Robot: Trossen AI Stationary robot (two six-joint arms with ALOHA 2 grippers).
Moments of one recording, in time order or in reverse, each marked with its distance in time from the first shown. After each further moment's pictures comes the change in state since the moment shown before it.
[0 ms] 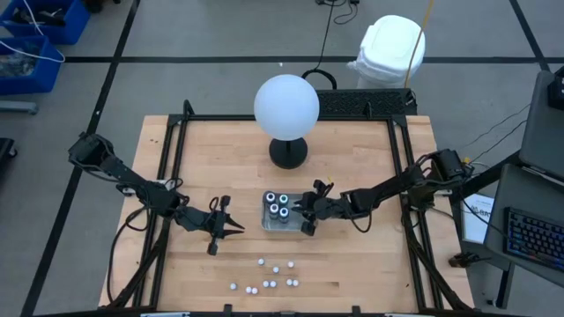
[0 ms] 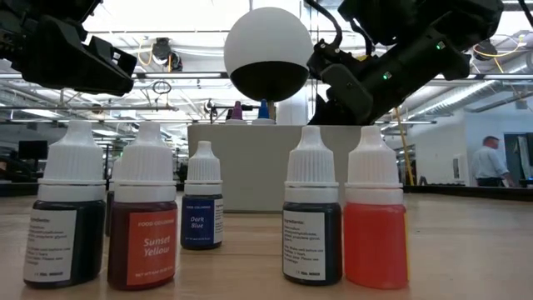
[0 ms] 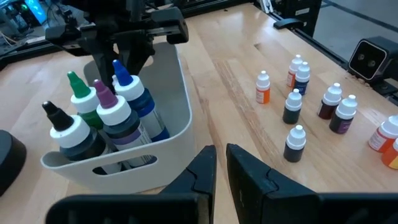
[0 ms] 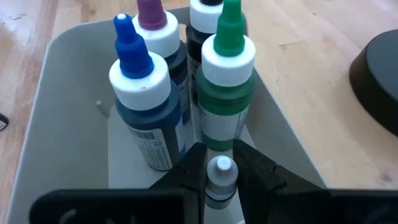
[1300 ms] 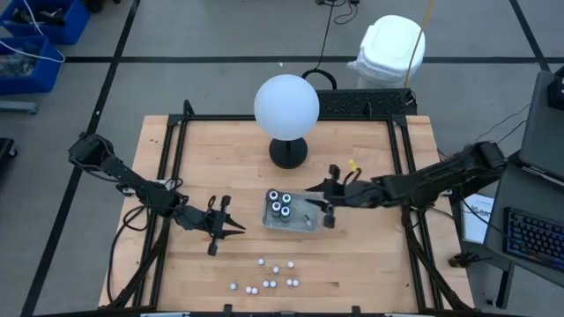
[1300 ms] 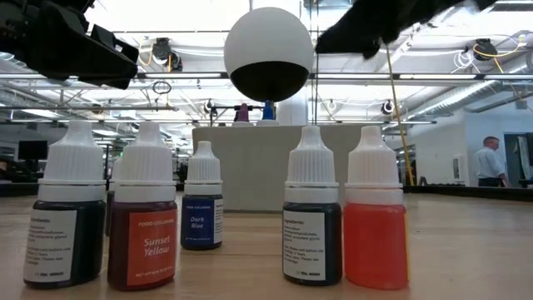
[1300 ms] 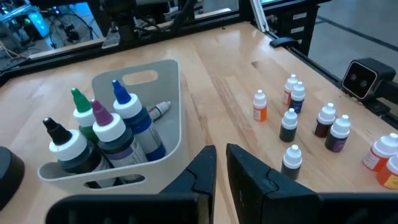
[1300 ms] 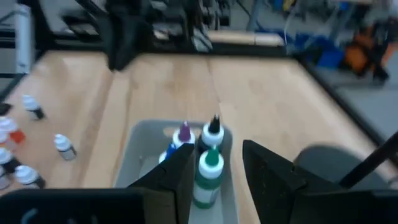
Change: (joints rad) left arm 0.000 0.000 0.000 0.064 0.008 0.018; right arm 0.035 -0.462 -0.005 -0.205 -0.001 -0.273
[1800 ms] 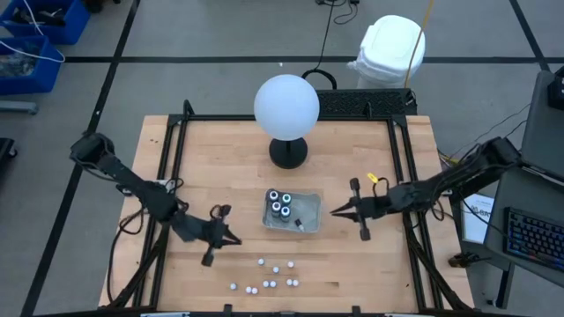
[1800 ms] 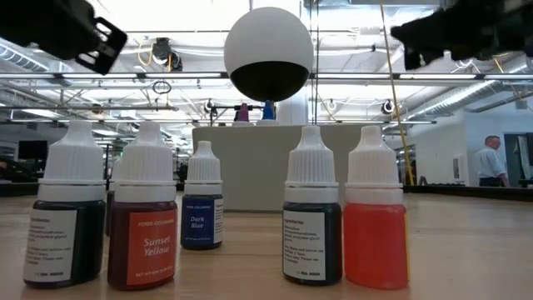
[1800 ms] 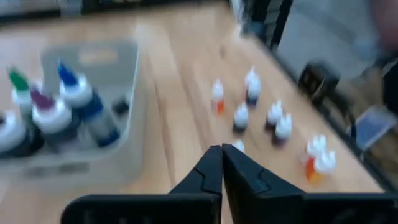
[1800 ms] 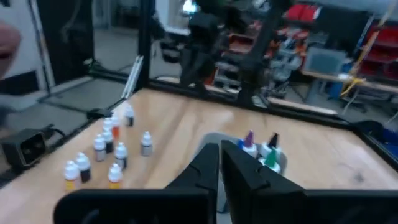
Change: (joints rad) left arm -0.107 0.011 0.186 -0.340 0.004 -0.223; right arm 0.120 -0.300 -0.521 0.571 -0.157 -0.184
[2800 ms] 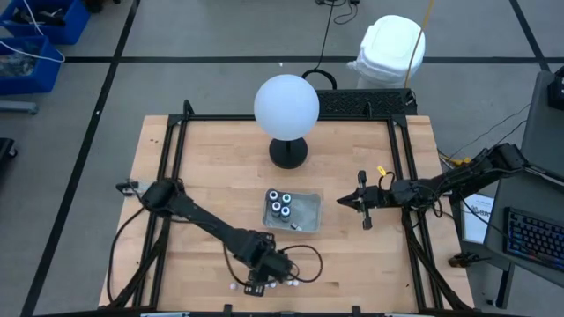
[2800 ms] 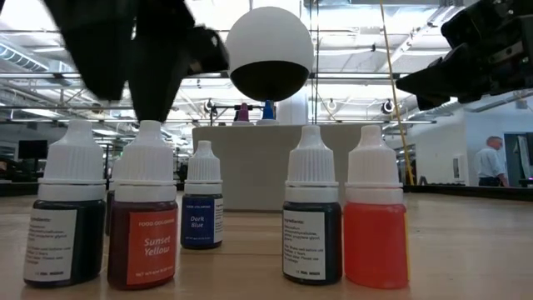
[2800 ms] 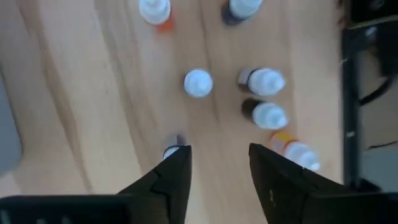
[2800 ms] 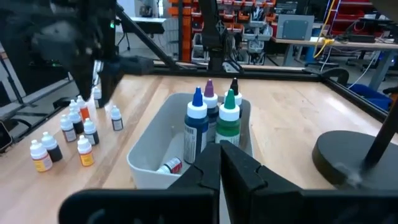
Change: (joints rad) left arm 0.145 0.926 1.222 -1.181 0.440 -0.136; right arm -0.115 -0.140 -0.168 -0.030 -0.001 0.135
